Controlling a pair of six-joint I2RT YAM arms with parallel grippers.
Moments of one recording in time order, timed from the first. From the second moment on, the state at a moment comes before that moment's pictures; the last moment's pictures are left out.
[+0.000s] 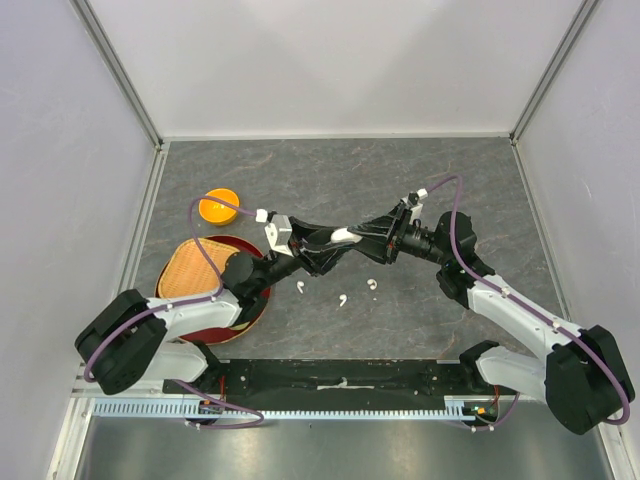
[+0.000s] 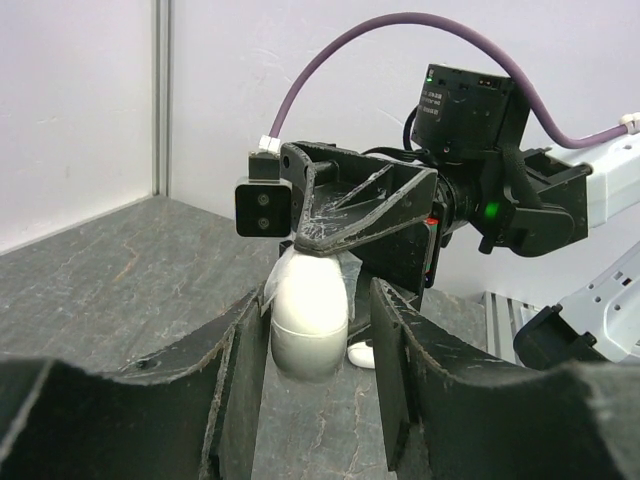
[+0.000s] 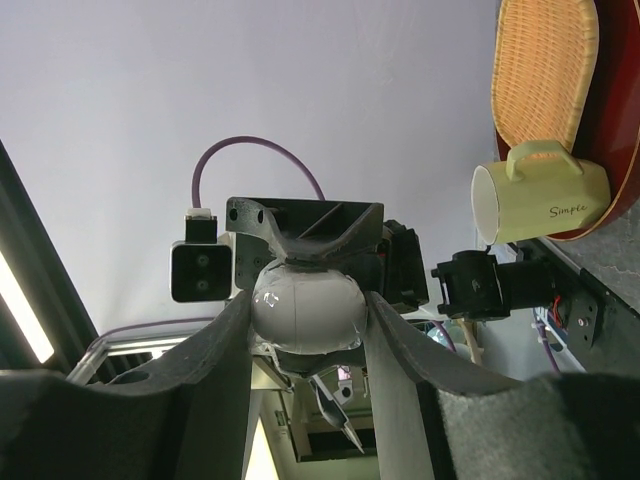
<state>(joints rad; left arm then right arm) -0.80 1.29 0.44 1.29 0.31 -0.32 0.47 1.11 0.58 0.52 -0.68 1.70</state>
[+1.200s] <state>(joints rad) -0.81 1.32 0.45 1.30 0.30 -0.32 0.47 1.09 0.58 0.52 -0.68 1.72</state>
